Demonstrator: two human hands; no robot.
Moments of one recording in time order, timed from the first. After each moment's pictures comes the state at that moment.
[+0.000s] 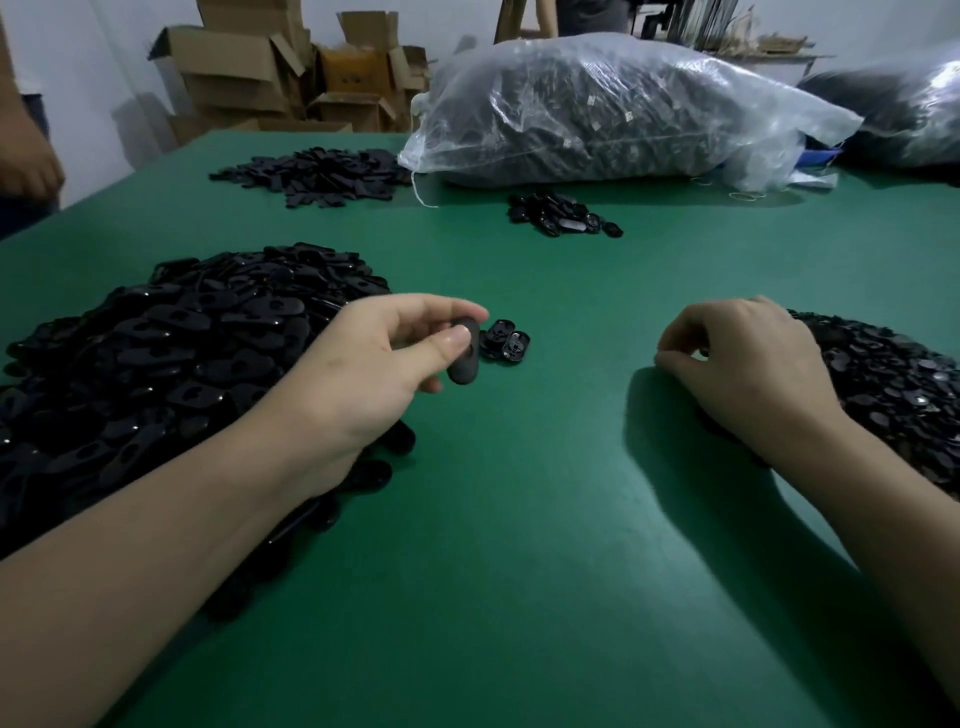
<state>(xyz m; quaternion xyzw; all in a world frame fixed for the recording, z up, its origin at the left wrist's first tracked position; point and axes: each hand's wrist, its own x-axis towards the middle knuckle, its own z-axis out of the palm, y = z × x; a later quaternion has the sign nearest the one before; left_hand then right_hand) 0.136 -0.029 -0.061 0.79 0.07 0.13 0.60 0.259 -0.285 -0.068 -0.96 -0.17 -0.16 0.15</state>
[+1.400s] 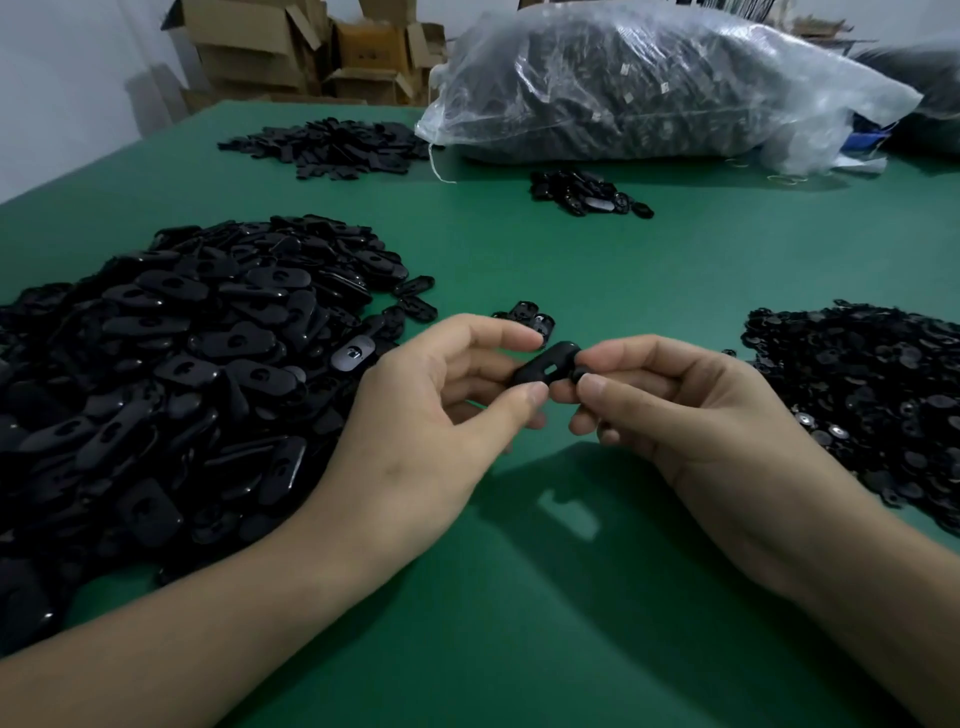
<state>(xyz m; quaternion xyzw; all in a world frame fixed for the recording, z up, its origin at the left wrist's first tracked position) 0.115 -0.059 -0.097 0.76 -0.02 0.19 0.62 0.181 -0.239 -0.083 -0.60 -0.20 0.20 0.74</state>
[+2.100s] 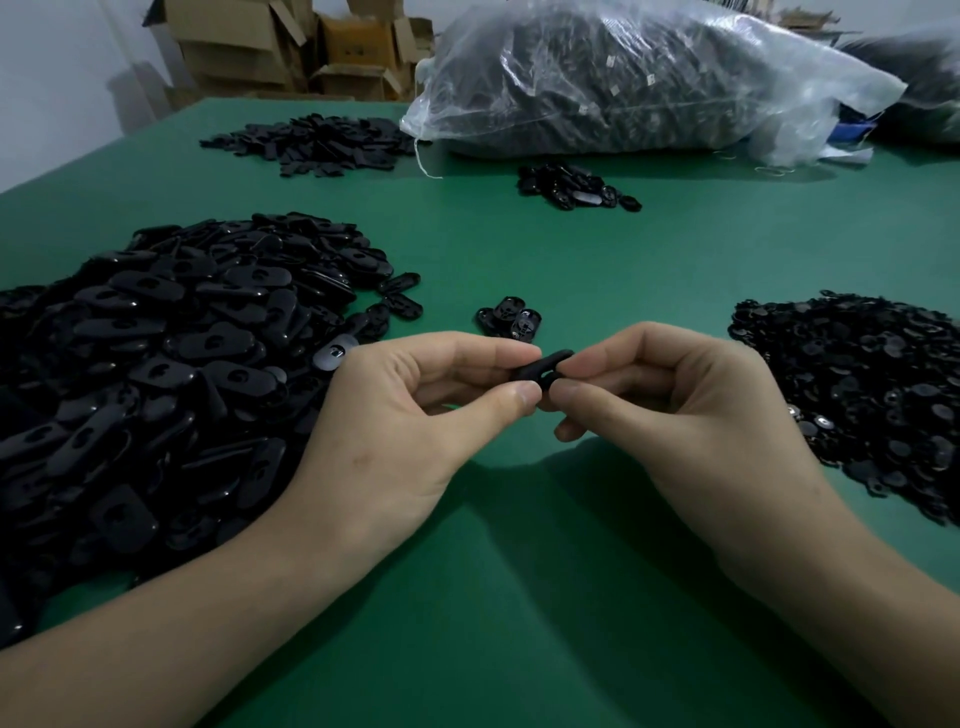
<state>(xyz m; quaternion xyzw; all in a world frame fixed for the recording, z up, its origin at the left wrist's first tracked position) 0.112 -0.062 -0.094 0.73 0.00 0.19 0.66 0.174 -0.236 -0.082 -0.71 -0.24 0.05 0.66</state>
